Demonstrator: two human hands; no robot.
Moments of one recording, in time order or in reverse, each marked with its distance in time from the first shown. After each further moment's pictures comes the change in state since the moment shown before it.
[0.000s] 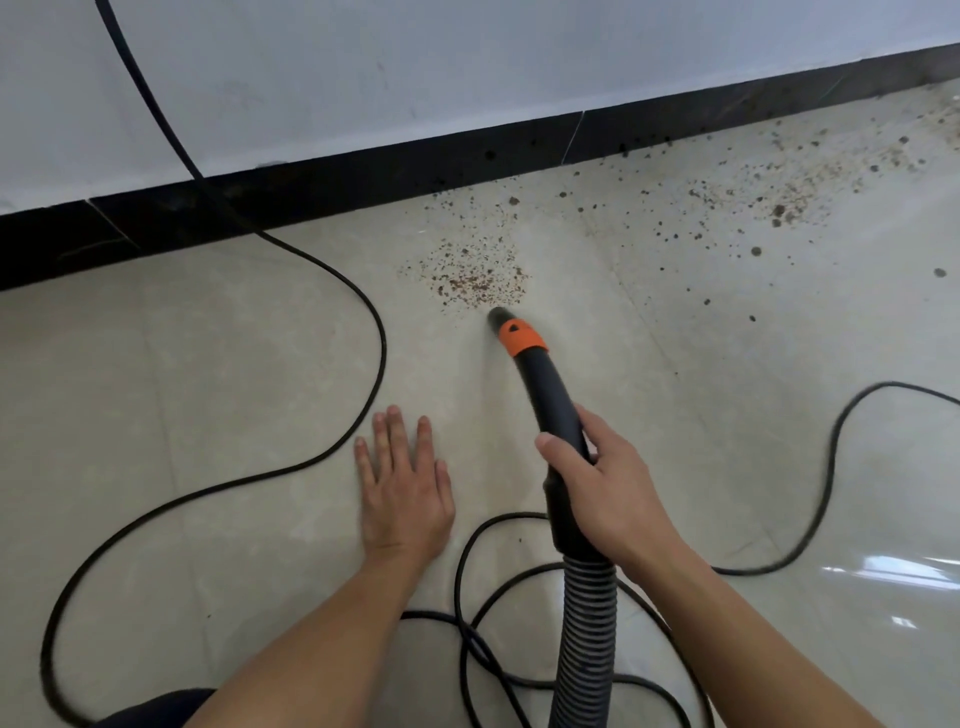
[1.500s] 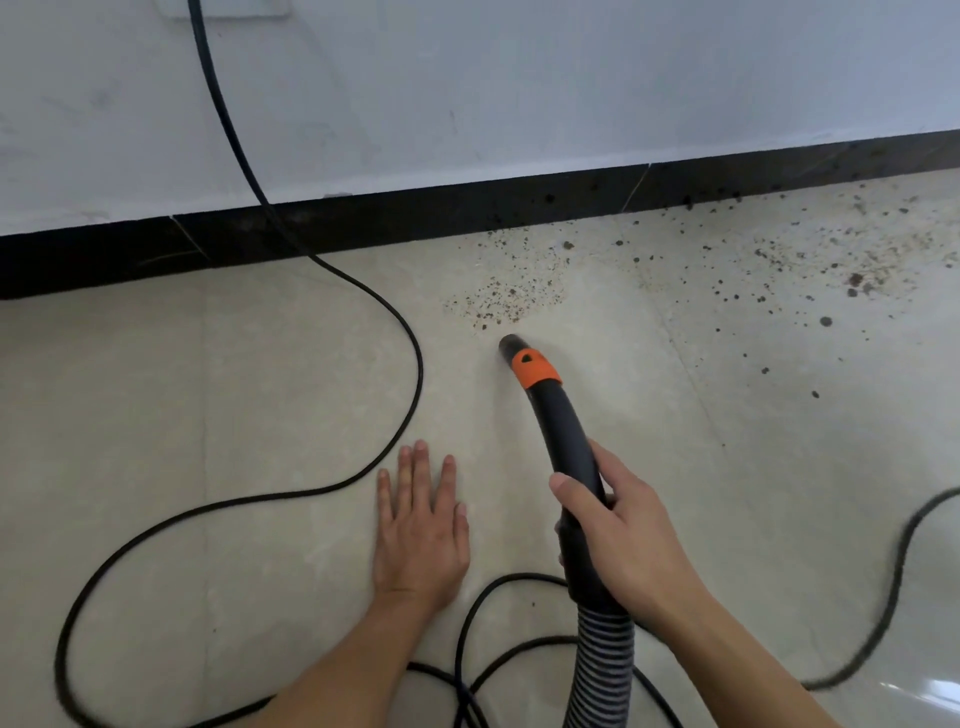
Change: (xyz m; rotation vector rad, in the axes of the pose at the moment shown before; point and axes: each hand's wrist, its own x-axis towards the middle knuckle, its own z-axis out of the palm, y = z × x) left_hand -0.001 -0.001 -0.001 0.004 -0.023 -0.013; right_hand 0.032 -0.005 0.000 0.076 -0.183 -0.058
